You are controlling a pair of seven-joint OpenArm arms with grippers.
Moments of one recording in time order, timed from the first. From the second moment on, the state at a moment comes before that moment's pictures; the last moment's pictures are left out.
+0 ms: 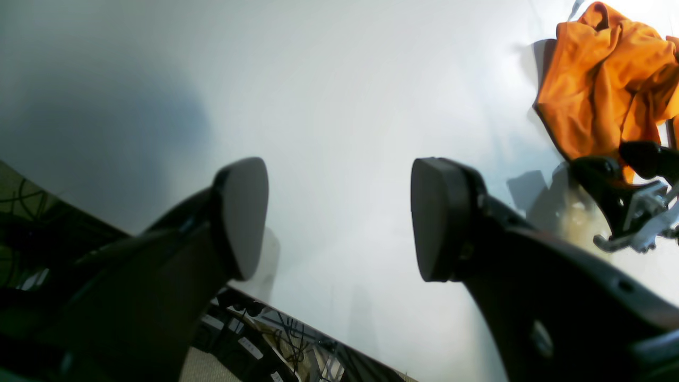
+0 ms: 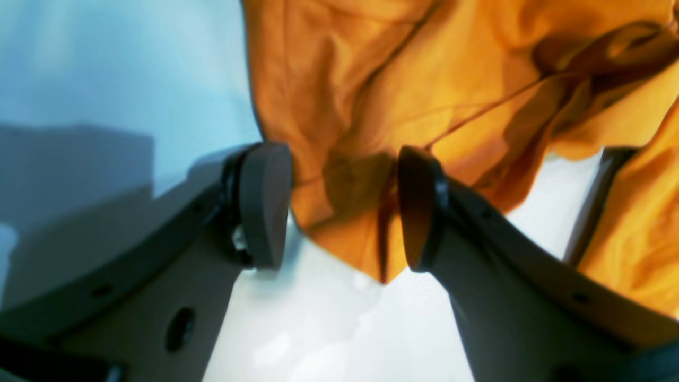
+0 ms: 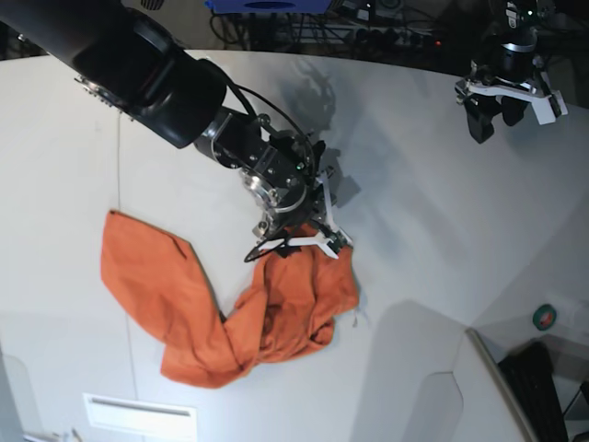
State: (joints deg) left arm 42.5 -12.4 -20.5 102.7 -40.1 -0.7 12.0; right arm 21.0 -6.2 -55.1 40.6 -1.8 -12.3 -20.3
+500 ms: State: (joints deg) left arm 38.8 -12.6 -32.5 97.2 -40.0 -0.7 12.0; right arm 10.3 -5.0 -58.8 68.0 -2.0 -12.5 -33.7
